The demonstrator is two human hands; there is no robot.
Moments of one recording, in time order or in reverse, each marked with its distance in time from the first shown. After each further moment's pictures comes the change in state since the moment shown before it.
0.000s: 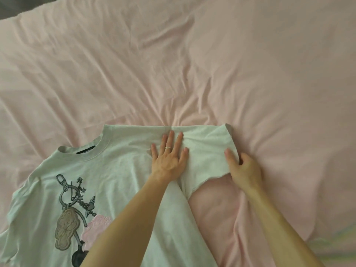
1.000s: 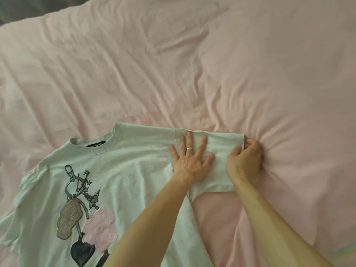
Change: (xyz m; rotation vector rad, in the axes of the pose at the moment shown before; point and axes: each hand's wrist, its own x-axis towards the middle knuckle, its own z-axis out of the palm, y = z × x) left_hand 0.000 0.050 0.008 0.004 0.020 0.057; right_hand 0.025 -0.030 0.029 -0.032 0.470 -0.109
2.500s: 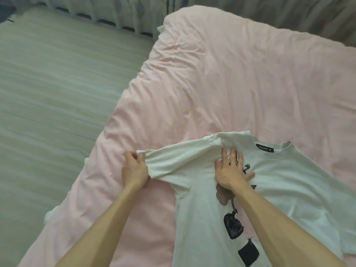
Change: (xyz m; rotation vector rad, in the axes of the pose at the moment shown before) left_hand -0.355 -0.536 -0.059 -1.031 0.797 -1.009; right_hand -0.399 -0.224 0.203 -0.886 -0.833 -0.715
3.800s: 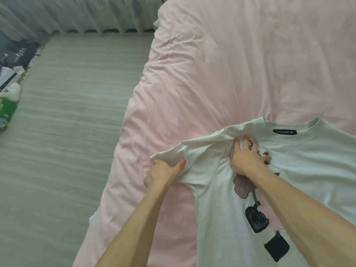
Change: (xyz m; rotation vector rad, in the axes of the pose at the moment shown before) left_hand -0.022 0.048 0.019 0.722 -0.261 -0.112; right_hand 0.027 -0.006 -0.016 -0.145 -0.129 -0.023
